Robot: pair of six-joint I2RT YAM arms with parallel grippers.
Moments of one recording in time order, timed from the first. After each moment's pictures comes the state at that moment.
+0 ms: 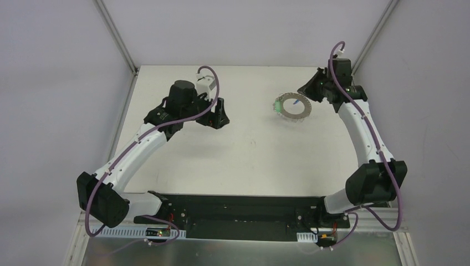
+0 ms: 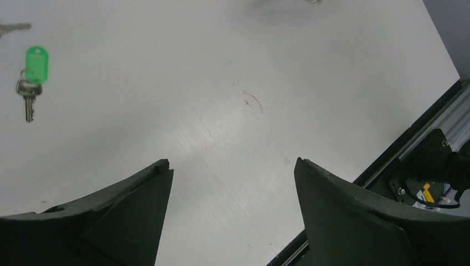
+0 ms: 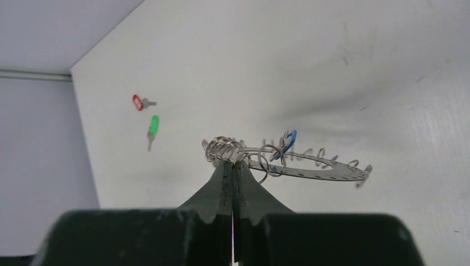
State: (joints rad) left arm -0.45 1.26 1.17 -0.50 0.28 -0.23; right arm 0.12 1.51 1.48 -0.65 -0.10 0.64
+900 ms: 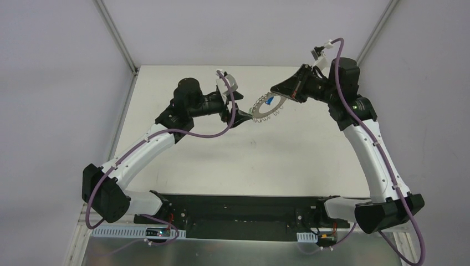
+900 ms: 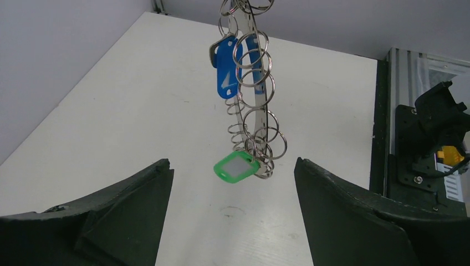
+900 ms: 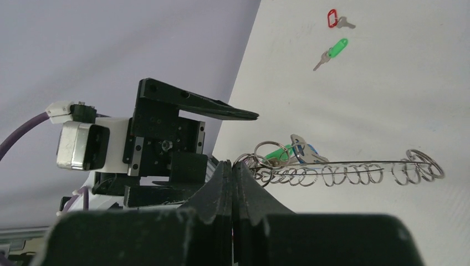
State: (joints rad) left arm -0.59 1.30 1.16 0.05 0.61 0.07; right arm 0.28 1.26 1.47 -0.52 -0.61 0.79
